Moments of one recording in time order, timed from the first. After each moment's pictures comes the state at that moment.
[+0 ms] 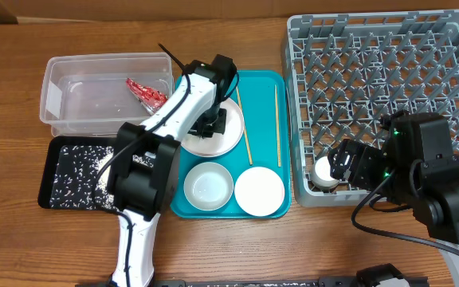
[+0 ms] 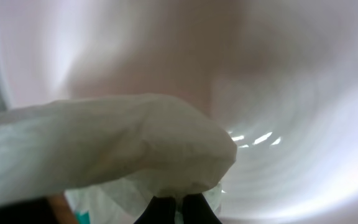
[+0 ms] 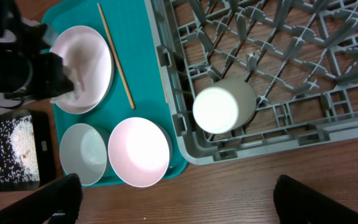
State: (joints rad) left arm -0.39 2.22 1.79 -1.20 -0.15 -0.34; right arm 0.22 1.04 1.32 -1.32 -0.11 0.54
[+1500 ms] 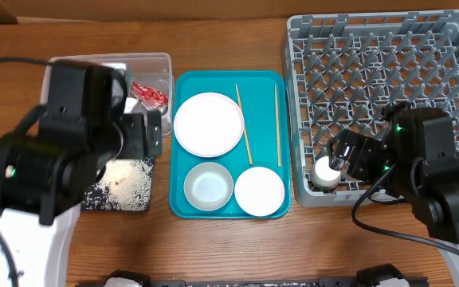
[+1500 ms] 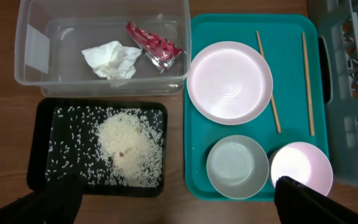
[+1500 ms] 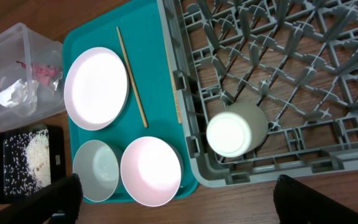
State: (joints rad) left arm -0.22 1.30 1.86 -1.53 -0.10 -0.21; right arm 0.22 1.04 1.32 -1.23 -0.11 0.54
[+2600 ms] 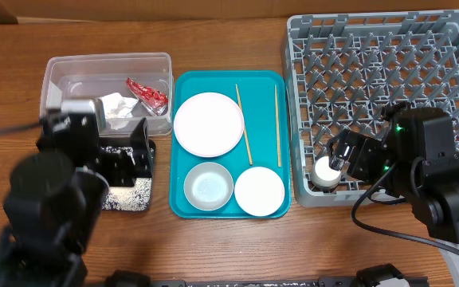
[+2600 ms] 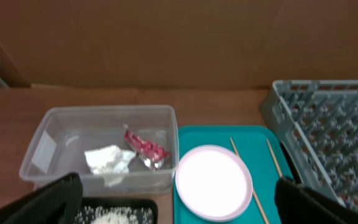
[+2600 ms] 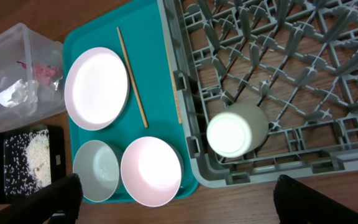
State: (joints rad) left arm -0.22 0.78 1.27 -0.85 -0.12 -0.14; right arm 0.22 1.04 1.32 -1.23 -0.11 0.54
